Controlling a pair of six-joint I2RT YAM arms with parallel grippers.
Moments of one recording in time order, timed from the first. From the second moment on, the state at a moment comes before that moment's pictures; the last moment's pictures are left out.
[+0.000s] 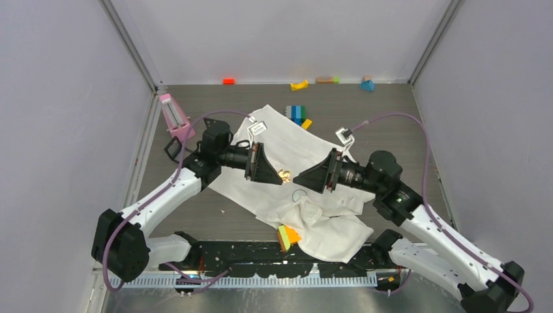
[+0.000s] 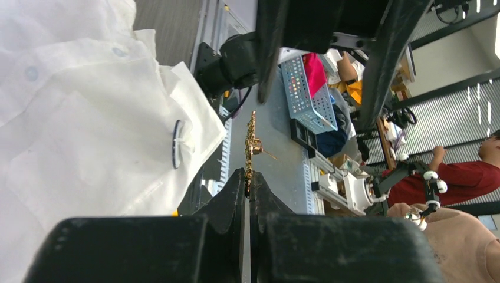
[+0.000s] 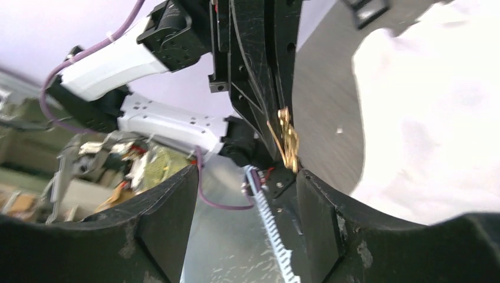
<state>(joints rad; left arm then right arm) -0.54 1.21 0.85 0.06 1.16 -0.60 0.67 0.81 0.64 0.18 -0.61 0.89</state>
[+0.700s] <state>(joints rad) -0.69 1.13 0.87 -0.20 0.94 -0.45 0.68 0.49 0.56 -0.58 -0.25 0.78</state>
